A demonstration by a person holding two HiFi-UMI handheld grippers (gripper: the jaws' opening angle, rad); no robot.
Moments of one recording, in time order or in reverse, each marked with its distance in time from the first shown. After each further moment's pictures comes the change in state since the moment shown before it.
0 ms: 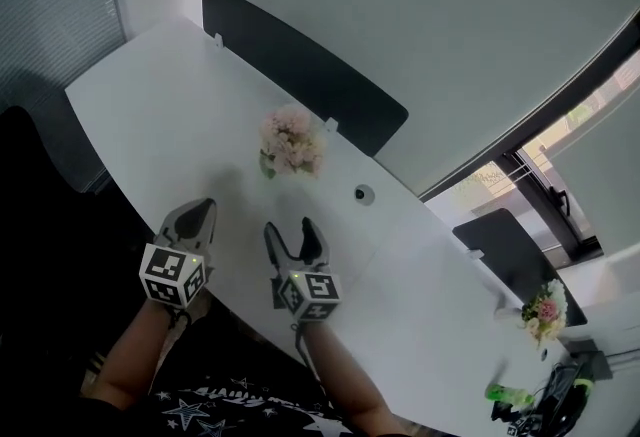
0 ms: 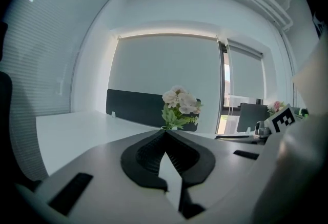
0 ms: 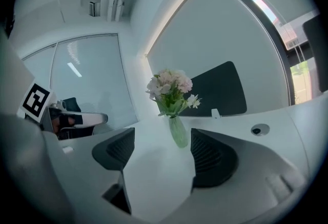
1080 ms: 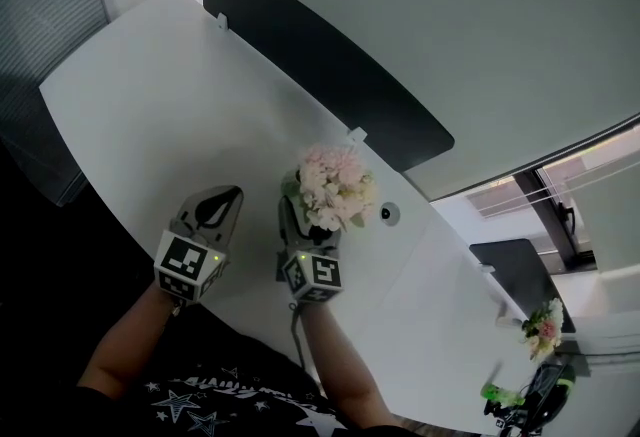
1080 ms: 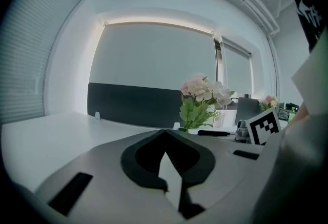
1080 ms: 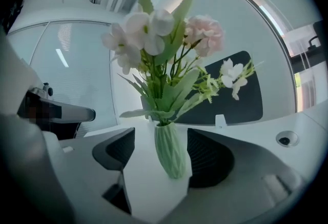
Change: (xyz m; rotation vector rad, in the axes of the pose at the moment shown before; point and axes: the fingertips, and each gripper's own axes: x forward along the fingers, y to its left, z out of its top) left arm 0.104 0.065 0.001 0.054 0.039 -0.209; right arm 0.143 -0.029 0.001 -0.085 -0.076 -0.158
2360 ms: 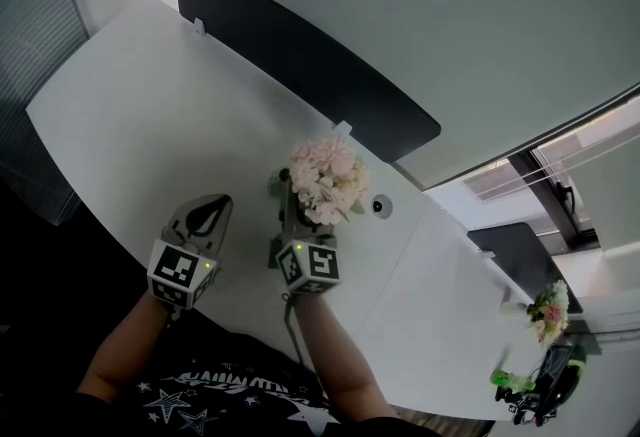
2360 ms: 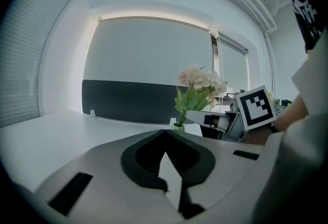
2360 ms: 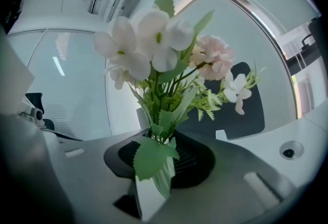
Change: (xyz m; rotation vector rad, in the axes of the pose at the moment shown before) left arm 0.008 -0.009 -0.006 0.029 0.041 -0.039; right arm 0.013 -0.007 0.047 0.035 -0.123 -0.027
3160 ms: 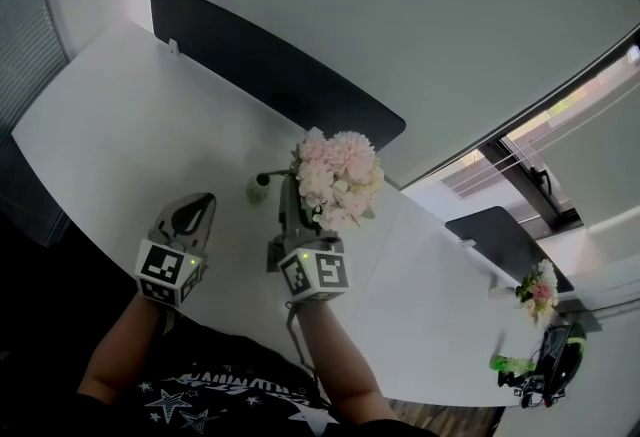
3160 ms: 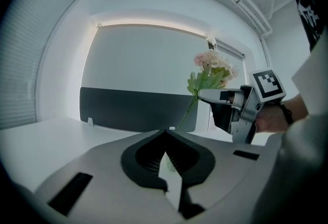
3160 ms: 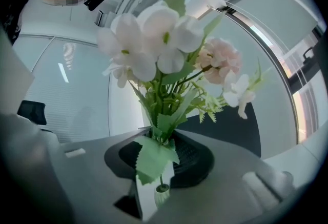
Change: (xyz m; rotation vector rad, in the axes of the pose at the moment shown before) left arm -0.002 -0.002 0.022 0.010 -0.065 -0.011; right arm -0.032 0.010 0.087 -0.033 -0.149 0.020
